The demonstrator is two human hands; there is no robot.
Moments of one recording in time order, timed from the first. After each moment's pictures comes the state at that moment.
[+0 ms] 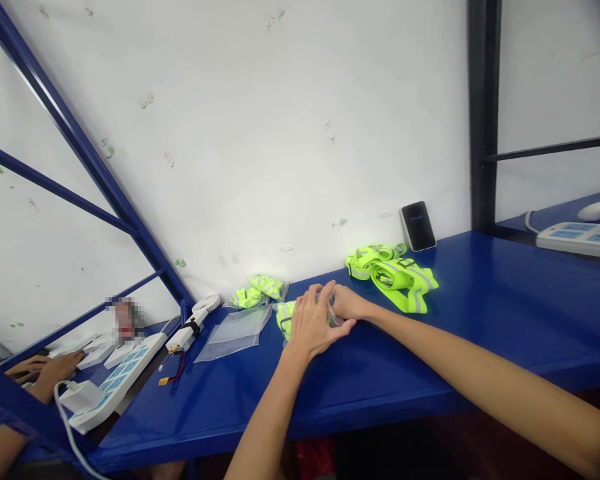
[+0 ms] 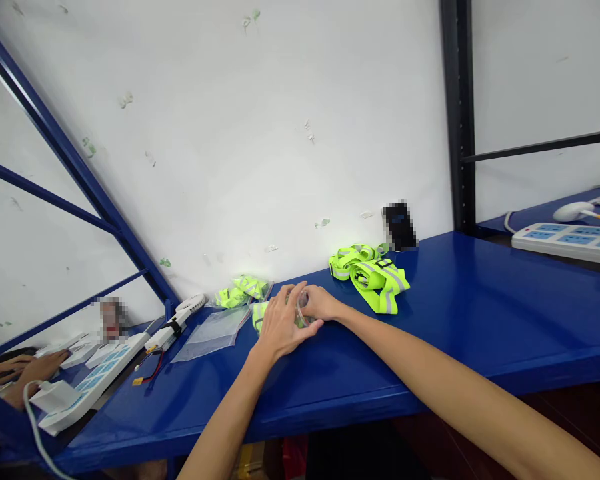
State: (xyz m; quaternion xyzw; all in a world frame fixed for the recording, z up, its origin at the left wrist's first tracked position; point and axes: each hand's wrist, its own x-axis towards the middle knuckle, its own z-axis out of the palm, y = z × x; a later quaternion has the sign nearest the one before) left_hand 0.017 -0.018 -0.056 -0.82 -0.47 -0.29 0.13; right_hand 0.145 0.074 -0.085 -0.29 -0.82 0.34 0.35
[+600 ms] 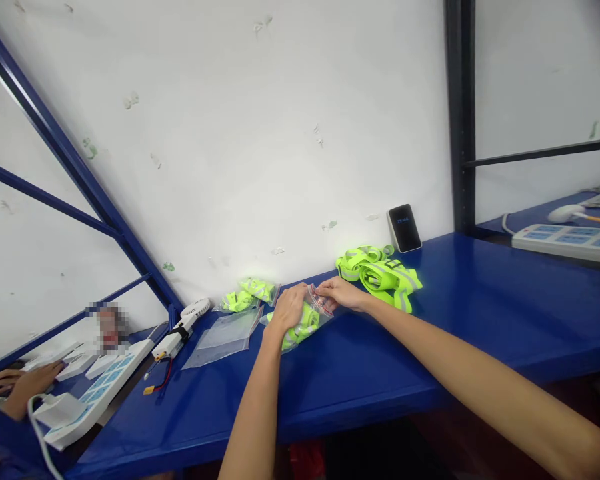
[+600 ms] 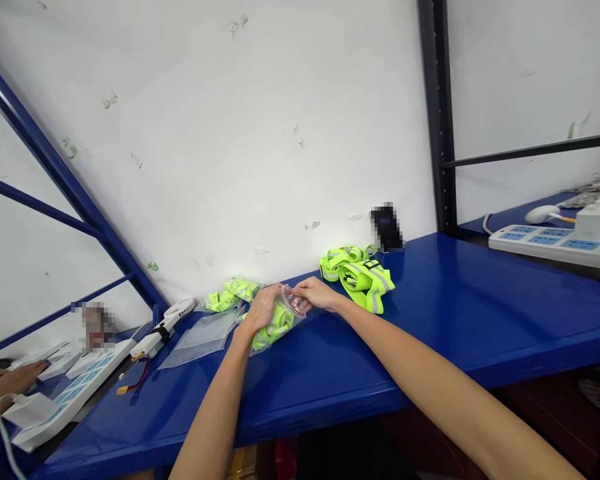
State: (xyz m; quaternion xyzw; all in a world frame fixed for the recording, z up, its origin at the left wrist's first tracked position) left_hand -0.010 0.033 -0.031 -0.80 -0.53 -0.27 -0.06; right_hand 0.168 0.083 -0.074 -0.29 -0.65 0.60 0.37
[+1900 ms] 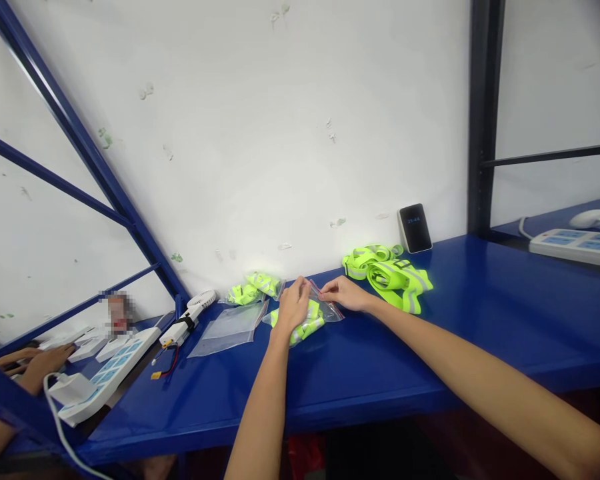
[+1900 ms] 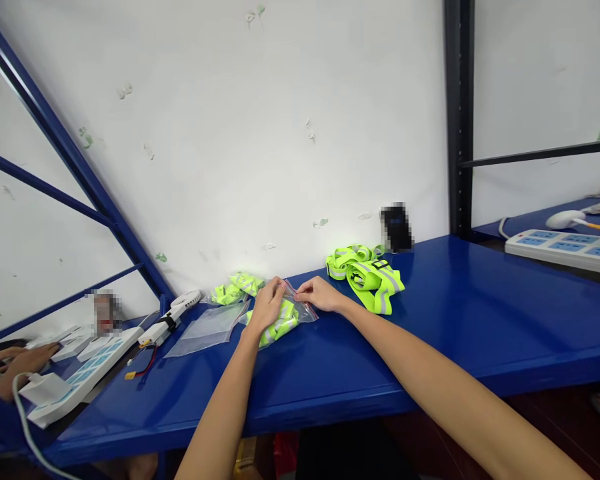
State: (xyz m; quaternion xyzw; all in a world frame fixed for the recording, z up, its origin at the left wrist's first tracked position) left_hand -0.014 0.029 -0.051 -0.76 -0.56 -0.33 0.01; right_hand 0.167 0.074 -0.073 -0.28 -0.76 0.44 0.38
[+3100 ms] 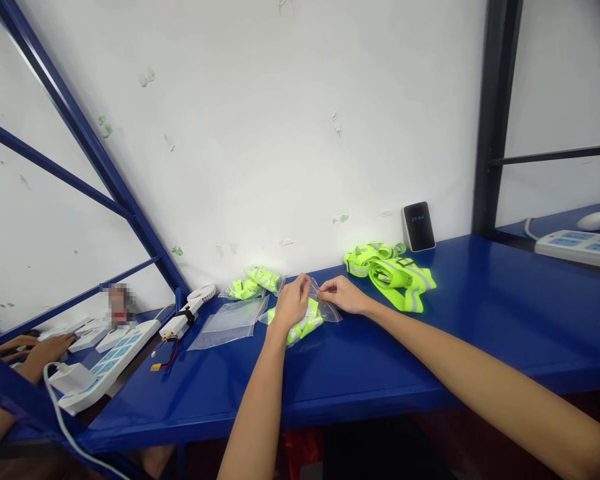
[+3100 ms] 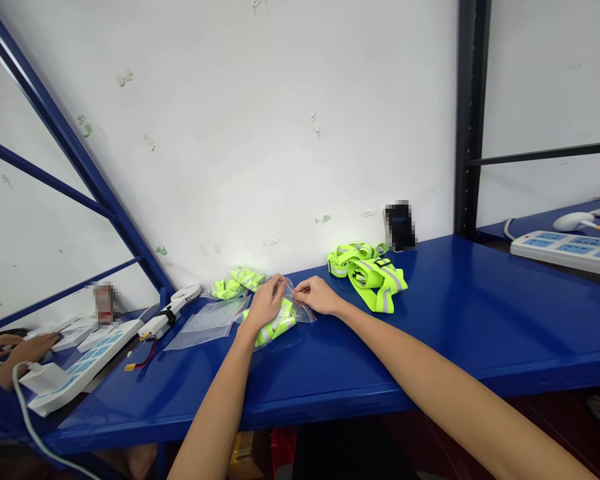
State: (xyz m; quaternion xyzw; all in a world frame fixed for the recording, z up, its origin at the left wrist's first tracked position) left_hand -0.020 0.025 -0.050 -0.77 -0.54 -0.33 0.01; right_hand 0.157 0.062 -0.075 -0.28 -0.79 0.37 0.40
